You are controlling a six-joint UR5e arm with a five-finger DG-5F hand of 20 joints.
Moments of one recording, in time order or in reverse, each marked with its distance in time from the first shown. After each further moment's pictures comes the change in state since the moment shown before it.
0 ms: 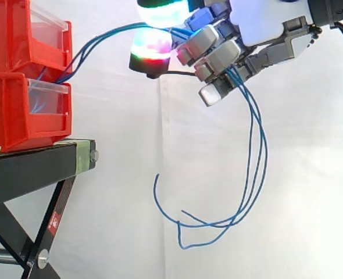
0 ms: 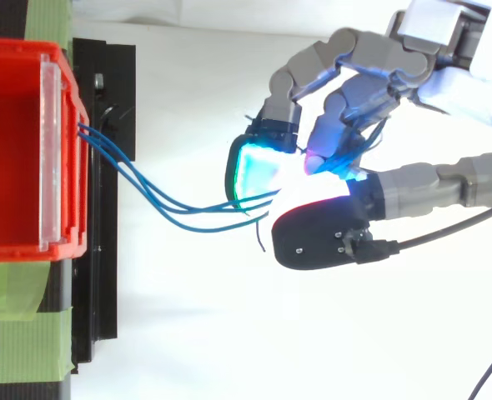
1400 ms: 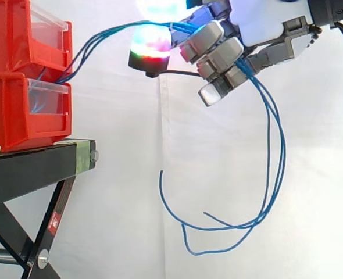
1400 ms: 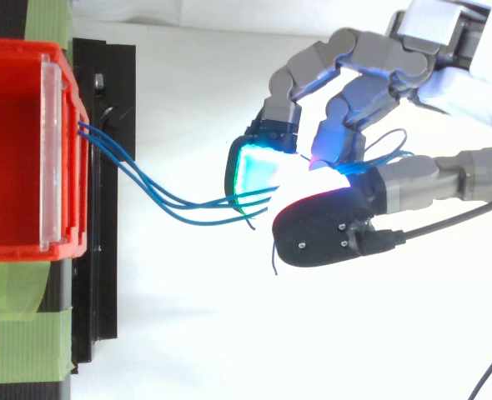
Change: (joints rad) arm -0.001 0.000 0.000 0.000 -0.001 0.000
